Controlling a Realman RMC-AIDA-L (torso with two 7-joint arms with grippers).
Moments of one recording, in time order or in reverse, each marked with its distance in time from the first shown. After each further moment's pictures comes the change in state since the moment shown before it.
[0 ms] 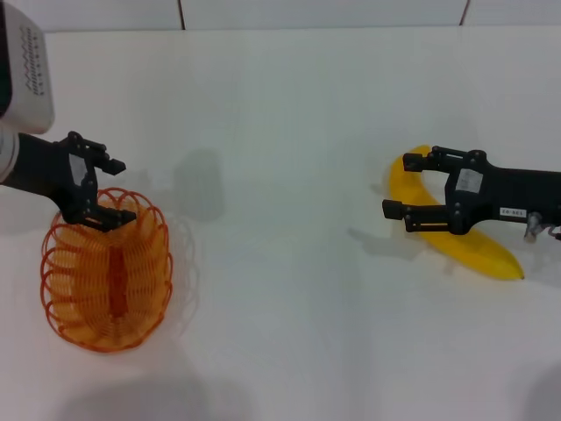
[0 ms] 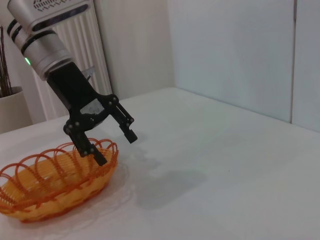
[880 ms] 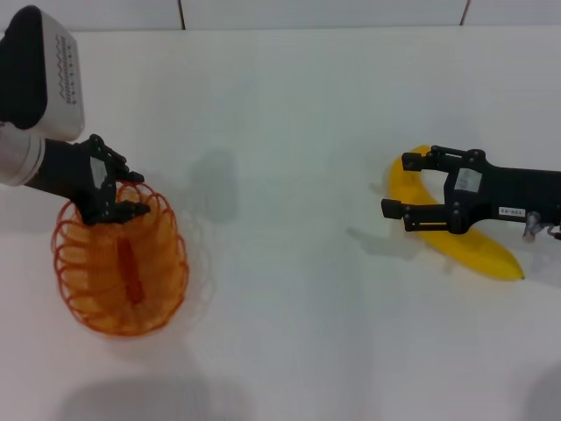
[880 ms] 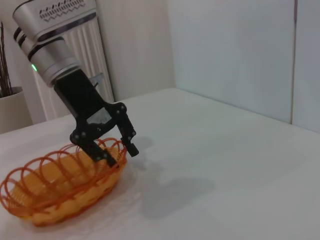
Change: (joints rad) left arm -0.009 0.000 0.118 -0.031 -0.039 -0.067 -0.030; right arm 0.002 0.001 0.000 0.000 0.000 0.001 0.000
